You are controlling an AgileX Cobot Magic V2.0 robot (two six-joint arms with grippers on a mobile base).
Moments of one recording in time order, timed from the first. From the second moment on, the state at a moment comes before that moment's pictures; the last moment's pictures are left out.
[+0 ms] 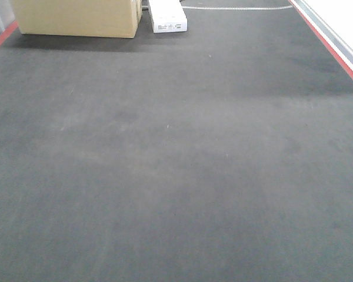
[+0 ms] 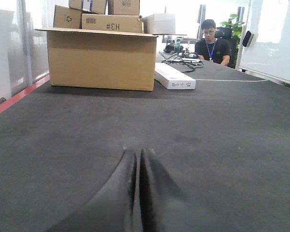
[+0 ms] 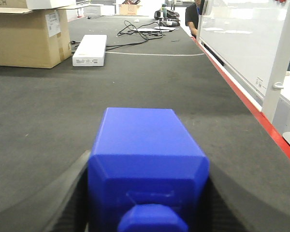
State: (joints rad) left arm -0.05 -0.01 0.03 -0.04 0.04 0.03; right arm 0.03 0.16 -0.29 -0.09 0.33 0.08
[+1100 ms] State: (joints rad) left arm -0.05 -0.01 0.03 -0.04 0.04 0.03; right arm 0.03 0.16 -0.29 -0.09 0.33 0.08
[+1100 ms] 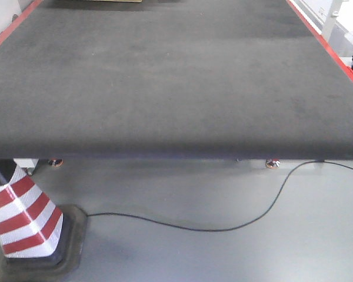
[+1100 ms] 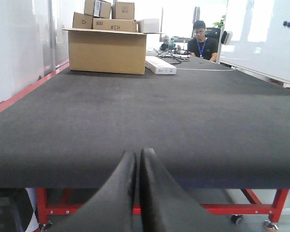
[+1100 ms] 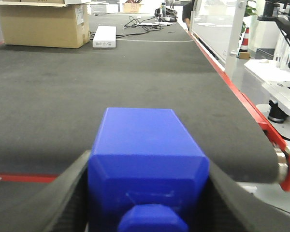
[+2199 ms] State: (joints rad) left arm -0.05 -0.01 0.03 -0.04 0.04 0.03; right arm 0.03 0.16 -0.29 -0.08 0.33 0.08
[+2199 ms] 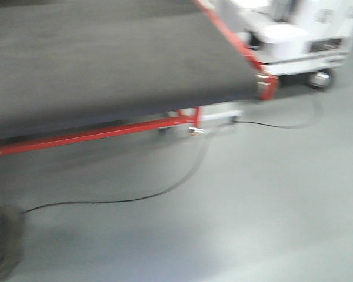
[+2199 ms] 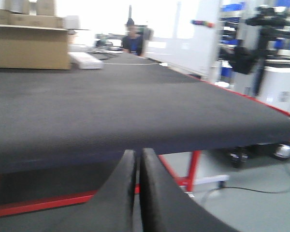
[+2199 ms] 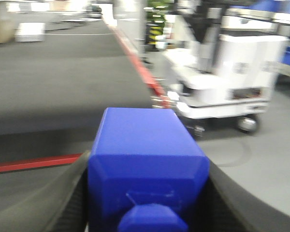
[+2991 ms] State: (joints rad) left arm -0.05 -0.01 0.03 -0.04 0.04 0.03; right arm 0.03 0.16 -0.29 -0.08 0.33 0.08
